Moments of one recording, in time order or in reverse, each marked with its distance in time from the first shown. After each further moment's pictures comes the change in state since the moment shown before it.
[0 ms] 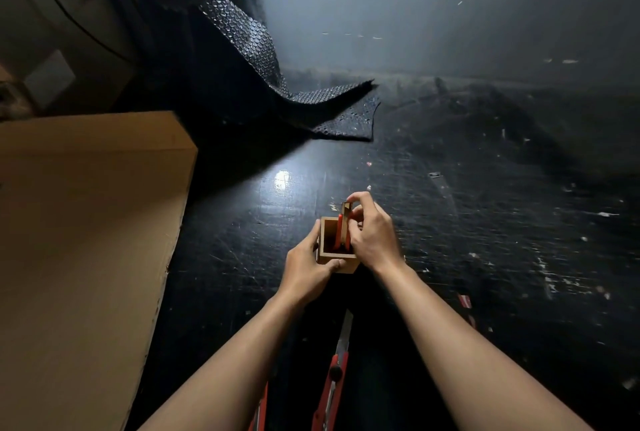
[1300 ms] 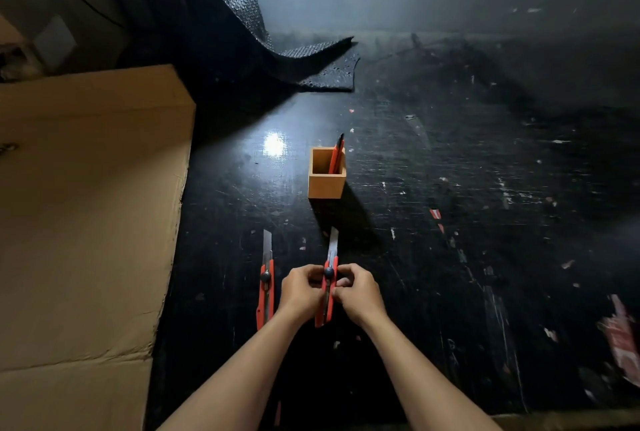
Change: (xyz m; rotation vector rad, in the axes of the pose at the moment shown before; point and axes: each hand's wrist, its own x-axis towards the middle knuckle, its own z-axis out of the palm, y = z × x) left_hand -0.179 -0.066 0.036 -0.026 -0.179 -0.280; right_hand -0.253 0.020 0.025 0.341 -0.294 0.685
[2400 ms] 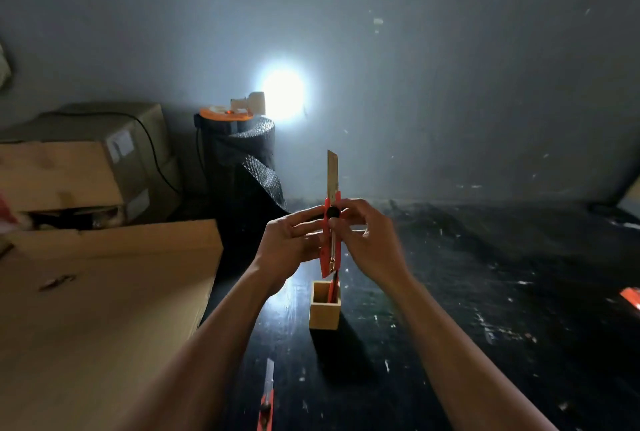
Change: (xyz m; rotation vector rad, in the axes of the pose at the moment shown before) left_hand -0.107 0.245 -0.143 -0.472 0.040 0.739; right_hand -0.116 -0.268 -0.126 -0.018 0.351 -1.067
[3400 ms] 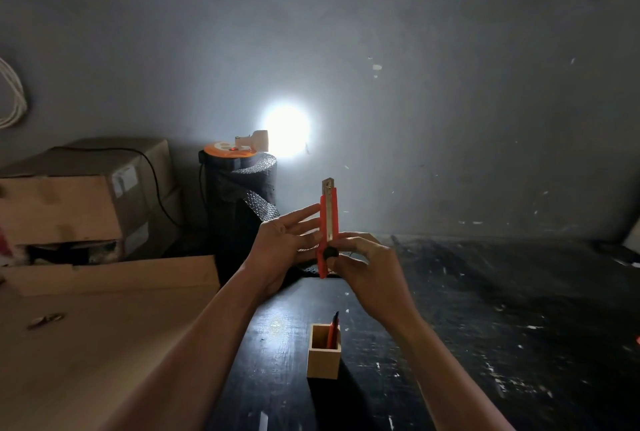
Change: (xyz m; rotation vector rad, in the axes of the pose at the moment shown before) left_hand 0.033 0.053 -0.001 -0.191 -0.031 0.026; right_hand 0.008 -0.016 -0.013 0.066 -0.046 -0.099
